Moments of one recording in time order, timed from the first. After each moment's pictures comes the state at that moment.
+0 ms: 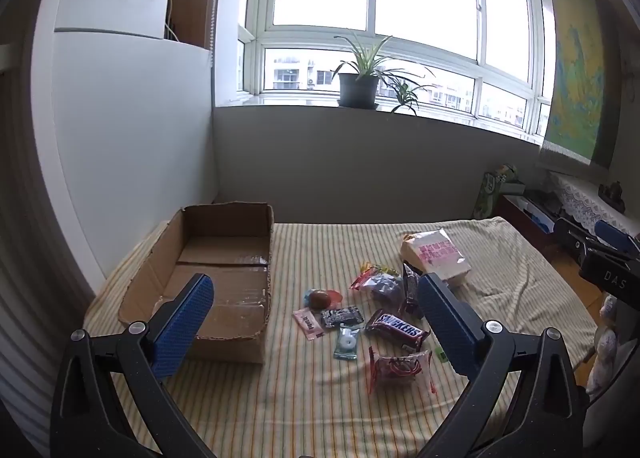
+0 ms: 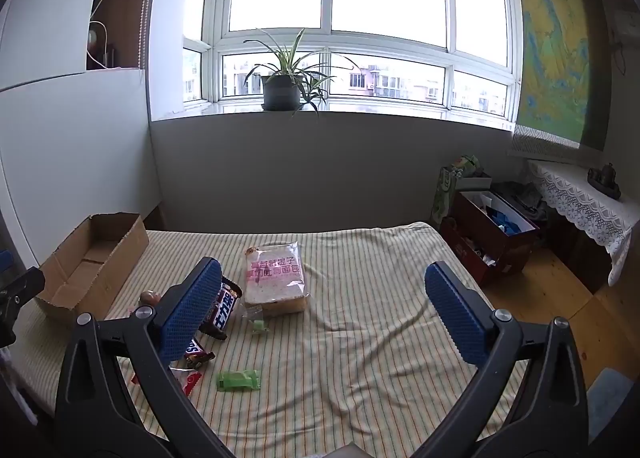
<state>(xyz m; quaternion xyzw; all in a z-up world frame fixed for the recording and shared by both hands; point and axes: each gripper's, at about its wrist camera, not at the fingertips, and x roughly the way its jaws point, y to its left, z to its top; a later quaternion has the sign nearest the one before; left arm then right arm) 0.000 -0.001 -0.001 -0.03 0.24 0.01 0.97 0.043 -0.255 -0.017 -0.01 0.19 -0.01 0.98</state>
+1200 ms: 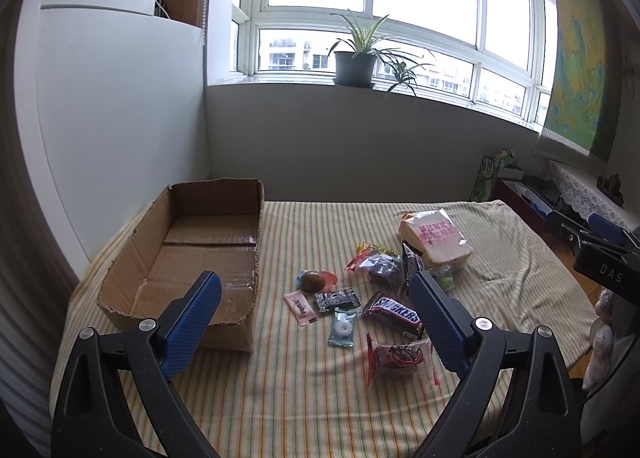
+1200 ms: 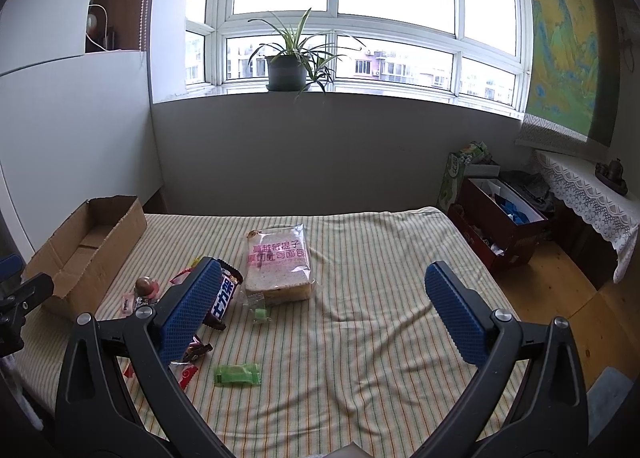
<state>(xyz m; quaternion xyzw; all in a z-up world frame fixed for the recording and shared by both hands) 0.012 -0.004 -0.021 -0.02 0.26 0.00 0.96 0.064 -0.251 -0.035 -0.01 0.22 0.00 0.98</state>
